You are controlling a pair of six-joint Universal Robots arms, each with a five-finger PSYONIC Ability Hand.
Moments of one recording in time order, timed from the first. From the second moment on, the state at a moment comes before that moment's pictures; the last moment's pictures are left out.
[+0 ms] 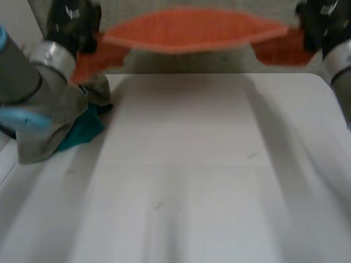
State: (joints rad) left arm 4.41 -2.03 -1.12 3.43 -1.42 3.56; right arm 1.78 -1.21 1.20 -0.29 1.43 2.64; left_hand 1.16 1.20 1.20 1.20 0.97; right_hand 1.12 1.17 1.19 1.20 1.00
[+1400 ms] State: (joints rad) left arm 4.53 -2.23 -1.50 3.39 -1.41 3.34; right arm 1.67 -1.16 1.68 -0.20 1.35 2.59; left_hand 0.84 0.83 0.82 0.82 0.64; right_hand 1.12 1.17 1.19 1.20 1.00
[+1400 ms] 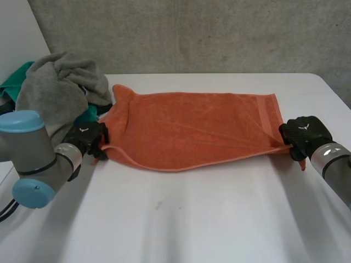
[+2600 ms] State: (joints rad) left arm 4.30 -2.54 -0.90 3.44 -1.55 4.05; right arm 1.67 -0.84 1.26 -0.29 1.54 2.21; left_hand 0.23 0.29 0.31 0.29 0.13; right_hand 0.47 0.47 0.49 0.50 0.32
